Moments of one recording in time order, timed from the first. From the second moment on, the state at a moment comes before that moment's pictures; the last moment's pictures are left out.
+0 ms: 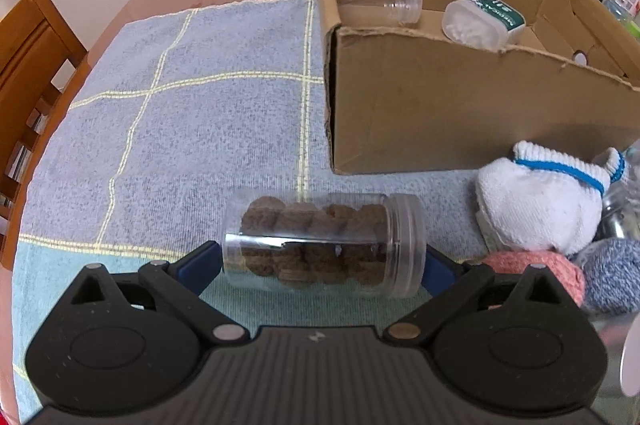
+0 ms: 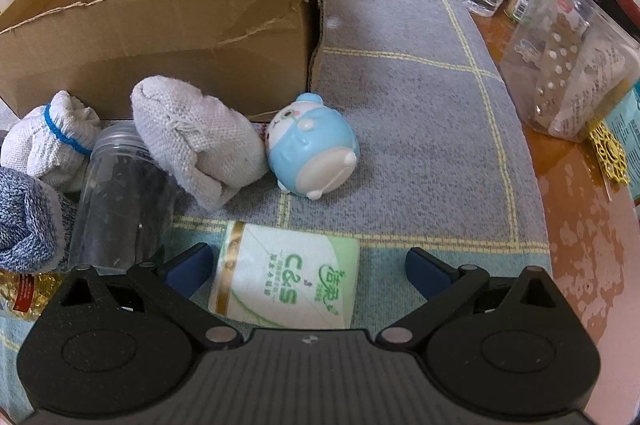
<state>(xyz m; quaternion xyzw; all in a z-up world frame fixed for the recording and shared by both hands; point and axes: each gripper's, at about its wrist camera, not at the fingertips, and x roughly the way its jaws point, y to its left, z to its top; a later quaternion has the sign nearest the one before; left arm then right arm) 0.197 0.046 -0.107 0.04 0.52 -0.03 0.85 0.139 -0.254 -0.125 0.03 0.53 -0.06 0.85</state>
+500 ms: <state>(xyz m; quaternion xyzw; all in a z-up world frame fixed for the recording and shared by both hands) 0.206 0.046 -0.108 0.03 0.52 -0.04 0.85 0.140 -0.251 -0.120 0.02 0.54 -0.04 0.84</state>
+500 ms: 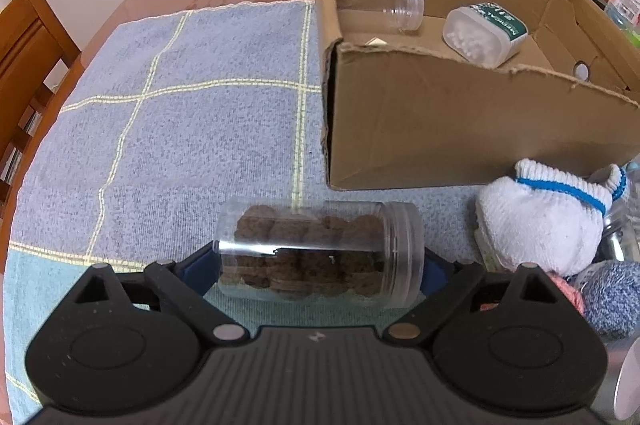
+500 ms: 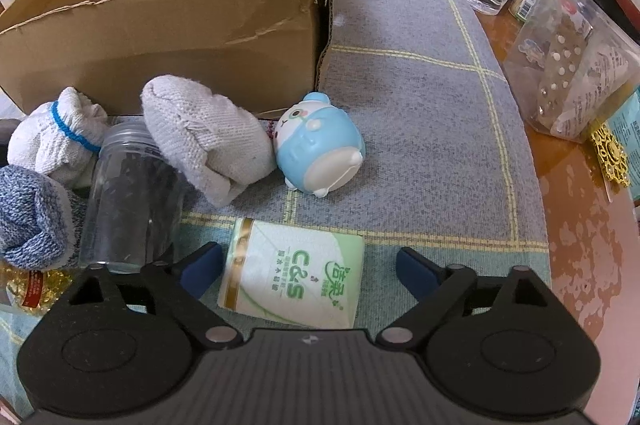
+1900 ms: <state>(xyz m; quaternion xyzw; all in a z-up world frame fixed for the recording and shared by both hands) 0.205 0.025 0.042 0.12 0.46 -0.20 0.86 0.156 -0.233 0.023 -0.06 0.46 0.13 0.87</state>
